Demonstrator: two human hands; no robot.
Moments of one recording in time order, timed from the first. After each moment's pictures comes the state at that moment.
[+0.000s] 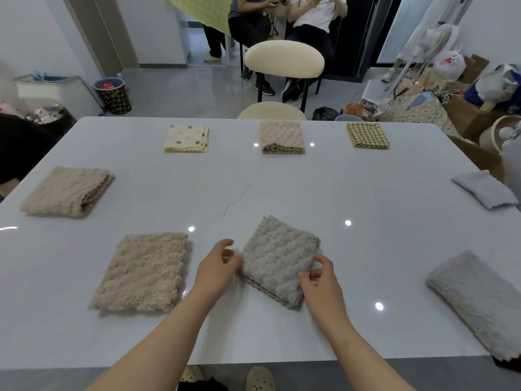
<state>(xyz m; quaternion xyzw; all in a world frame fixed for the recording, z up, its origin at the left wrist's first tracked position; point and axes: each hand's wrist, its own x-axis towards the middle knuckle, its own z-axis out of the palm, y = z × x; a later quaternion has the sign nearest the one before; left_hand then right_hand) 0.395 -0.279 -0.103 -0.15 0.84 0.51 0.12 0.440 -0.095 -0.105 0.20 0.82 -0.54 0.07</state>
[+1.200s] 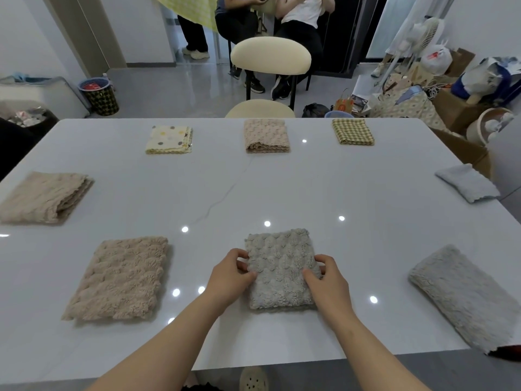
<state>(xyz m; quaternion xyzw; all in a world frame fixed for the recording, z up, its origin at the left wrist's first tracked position) 0.394 -0.233 -0.112 -0.10 0.83 0.51 0.20 0.431 -0.052 -0.111 0.23 0.82 -0.52 0.06</state>
